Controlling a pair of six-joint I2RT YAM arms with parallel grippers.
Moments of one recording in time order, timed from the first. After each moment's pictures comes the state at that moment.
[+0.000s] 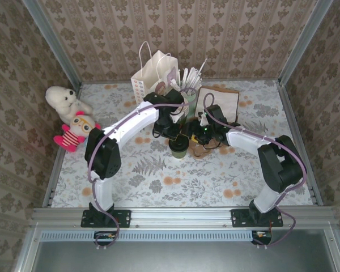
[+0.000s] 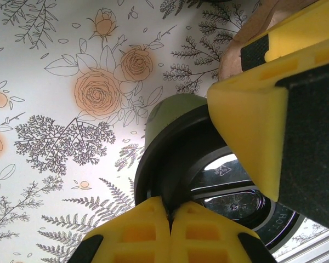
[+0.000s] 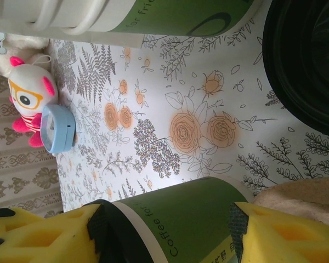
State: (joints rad) left arm -0.74 1.97 1.80 -1.23 0.16 -0.23; right arm 0.42 1.68 0.99 -0.11 -0.50 0.84
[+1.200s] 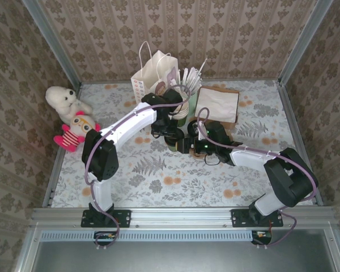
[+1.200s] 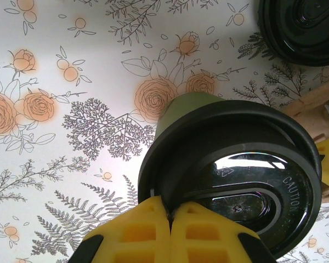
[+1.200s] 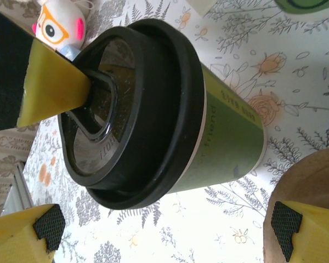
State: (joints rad) left arm -0.74 1.93 1.76 -1.19 0.00 -0.55; right arm 0.53 1.52 0.69 0.23 -0.44 0.57
